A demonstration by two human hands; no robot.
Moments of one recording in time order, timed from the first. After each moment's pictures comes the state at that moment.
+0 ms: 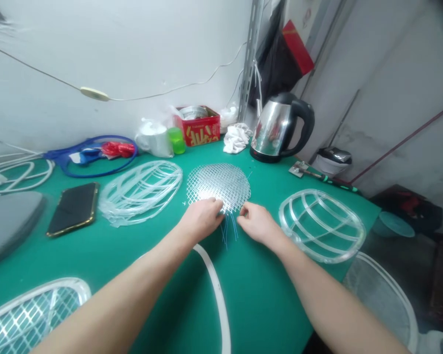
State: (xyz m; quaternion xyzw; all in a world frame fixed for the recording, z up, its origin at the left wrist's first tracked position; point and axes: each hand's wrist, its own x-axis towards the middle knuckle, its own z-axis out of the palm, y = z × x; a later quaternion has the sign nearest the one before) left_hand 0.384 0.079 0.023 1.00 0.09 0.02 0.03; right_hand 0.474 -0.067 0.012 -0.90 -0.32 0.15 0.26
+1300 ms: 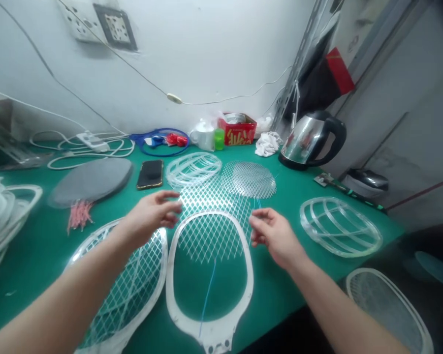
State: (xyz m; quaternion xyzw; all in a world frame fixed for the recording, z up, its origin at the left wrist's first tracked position) left_hand 0.188 0.100 0.084 0.64 0.45 0.15 0.61; right_hand 0.361 -0.097 0.052 -0.63 -0.18 0.39 0.65
